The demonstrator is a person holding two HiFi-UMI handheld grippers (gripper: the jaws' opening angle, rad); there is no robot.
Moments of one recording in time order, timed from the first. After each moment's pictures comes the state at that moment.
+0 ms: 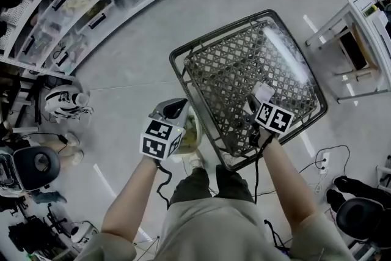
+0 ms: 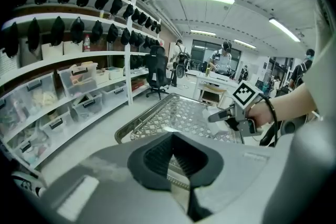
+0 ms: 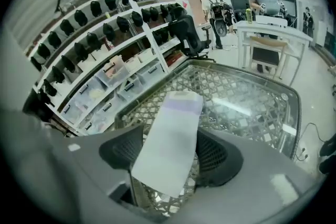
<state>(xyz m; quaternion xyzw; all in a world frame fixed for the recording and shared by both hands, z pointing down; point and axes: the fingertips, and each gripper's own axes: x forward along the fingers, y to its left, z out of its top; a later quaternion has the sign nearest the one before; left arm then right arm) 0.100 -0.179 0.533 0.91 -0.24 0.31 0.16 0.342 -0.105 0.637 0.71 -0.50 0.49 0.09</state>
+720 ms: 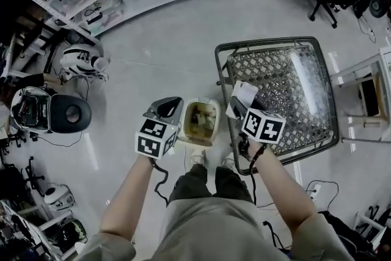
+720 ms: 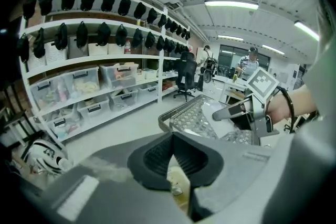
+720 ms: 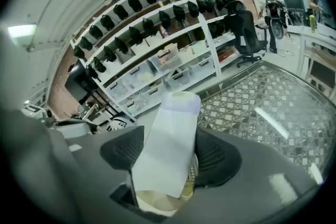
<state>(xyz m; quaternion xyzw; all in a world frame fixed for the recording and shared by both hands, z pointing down) -0.059 -0.181 0.518 0.86 -0.39 0.29 0.19 0.135 -0.176 0.571 0.56 -0.69 0.44 0.12</state>
